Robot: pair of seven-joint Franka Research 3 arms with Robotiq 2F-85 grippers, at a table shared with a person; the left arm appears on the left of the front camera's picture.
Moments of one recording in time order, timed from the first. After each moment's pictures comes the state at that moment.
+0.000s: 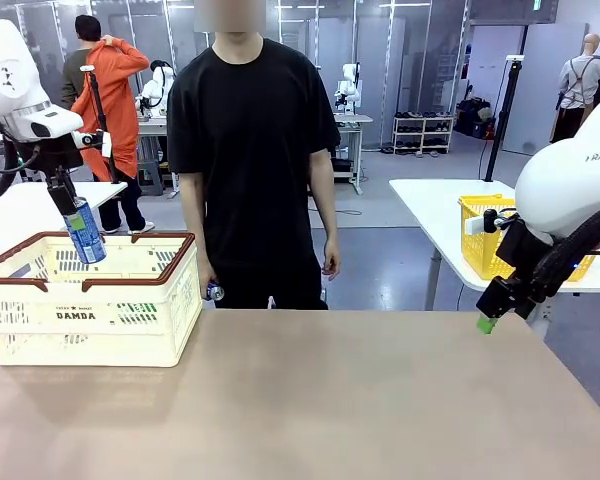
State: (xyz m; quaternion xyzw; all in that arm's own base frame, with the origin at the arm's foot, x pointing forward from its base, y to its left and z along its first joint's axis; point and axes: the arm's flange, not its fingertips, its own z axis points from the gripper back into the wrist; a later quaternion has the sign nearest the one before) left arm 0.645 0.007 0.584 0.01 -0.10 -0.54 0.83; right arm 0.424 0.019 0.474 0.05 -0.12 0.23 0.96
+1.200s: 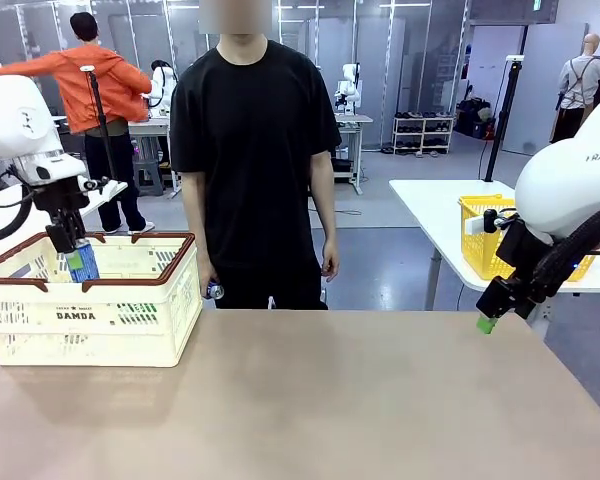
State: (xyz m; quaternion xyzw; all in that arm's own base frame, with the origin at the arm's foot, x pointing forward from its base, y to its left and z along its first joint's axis) left arm 0.685 0.031 0.486 -0.08 -0.02 -0.63 0.78; right arm 0.424 0.019 0.475 0.05 -0.12 0.23 0.96
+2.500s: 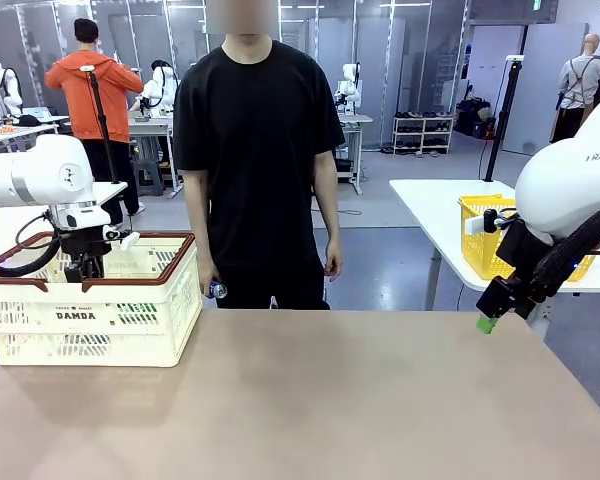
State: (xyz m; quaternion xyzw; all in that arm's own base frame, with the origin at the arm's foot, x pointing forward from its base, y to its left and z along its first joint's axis) left arm 0.707 0.015 0.390 -0.07 0.05 -0.67 0.74; right arm 0.424 0.019 0.475 0.05 -0.12 0.23 0.96
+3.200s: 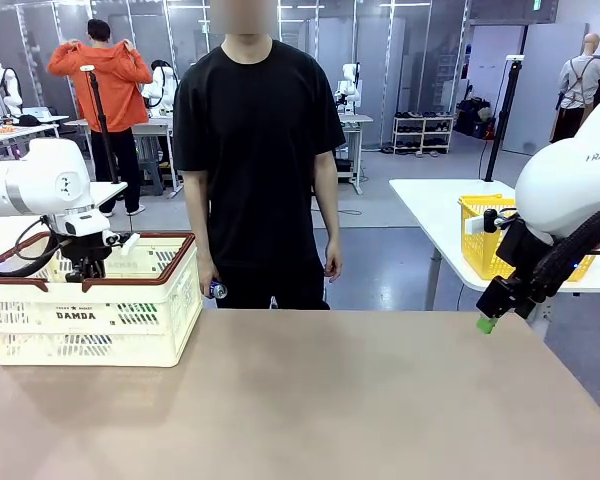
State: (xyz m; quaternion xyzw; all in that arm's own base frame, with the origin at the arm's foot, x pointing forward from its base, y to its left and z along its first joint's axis) left arm 0.686 0.009 0.391 -0.04 0.01 -0.67 0.74; right arm 0.424 0.019 0.475 0.05 -0.12 0.23 0.96
